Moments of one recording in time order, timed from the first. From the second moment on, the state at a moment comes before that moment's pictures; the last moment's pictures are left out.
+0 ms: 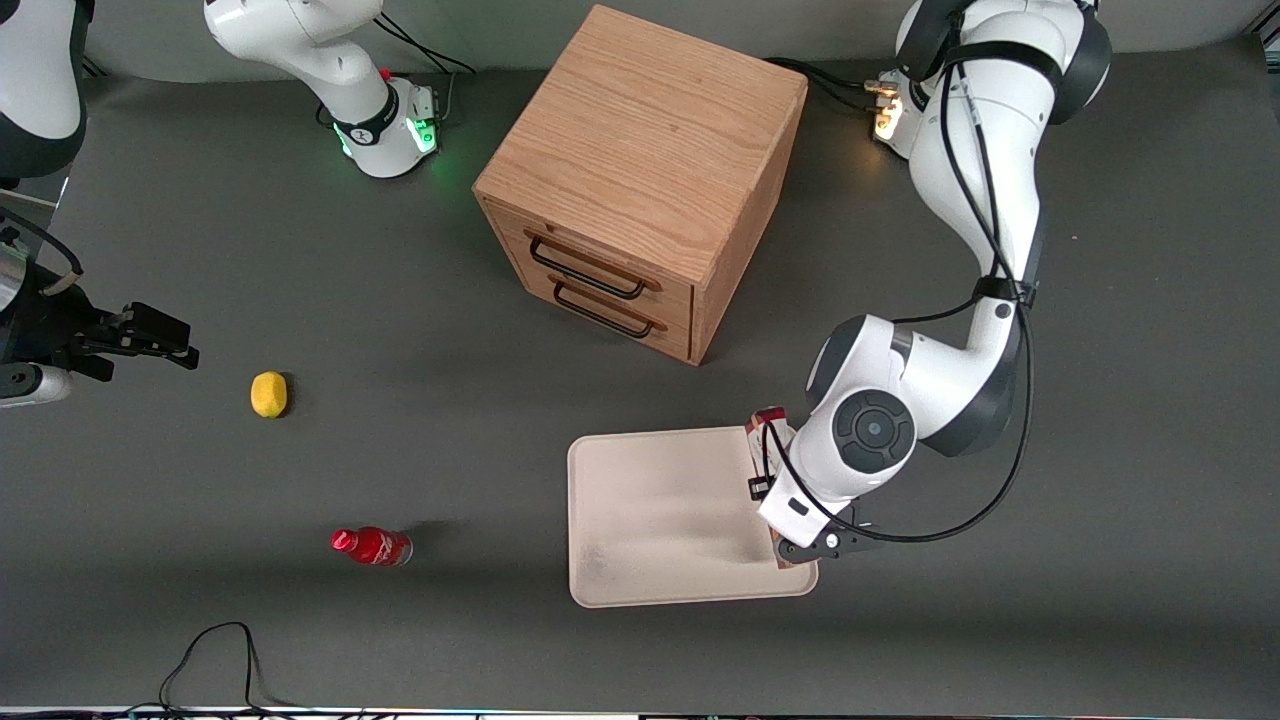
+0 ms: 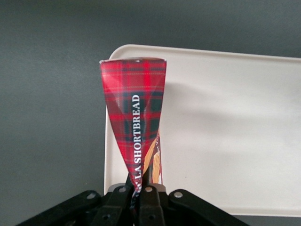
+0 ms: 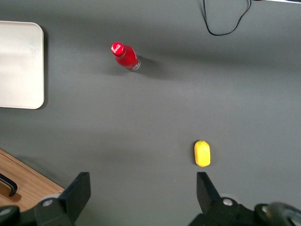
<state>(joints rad) -0.41 0.91 -0.04 -0.99 -0.01 1.93 -0.56</state>
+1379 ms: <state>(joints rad) -0.41 0.85 -0.06 -1.03 0.06 1.91 -0.56</state>
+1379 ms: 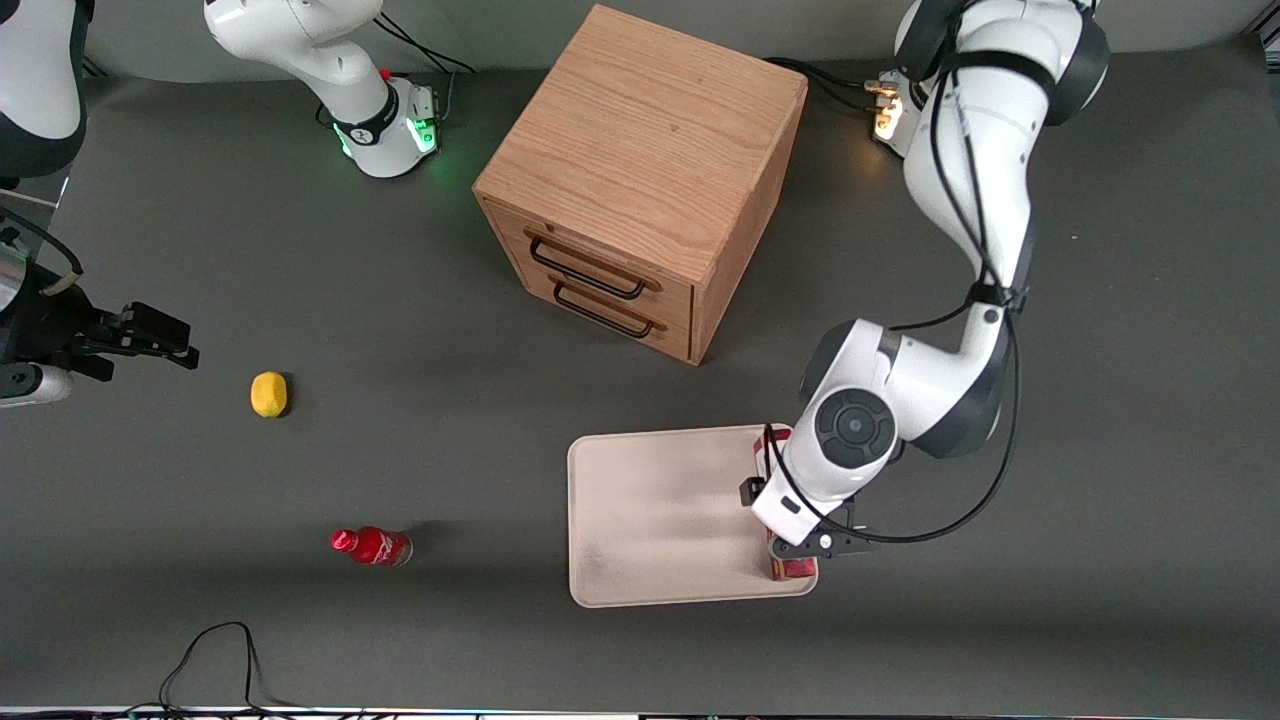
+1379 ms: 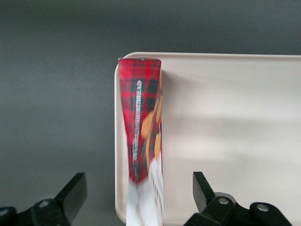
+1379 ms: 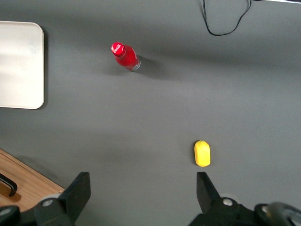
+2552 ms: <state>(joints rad) -0.14 0.18 -0.07 -1.20 0.06 1.41 -0.24</state>
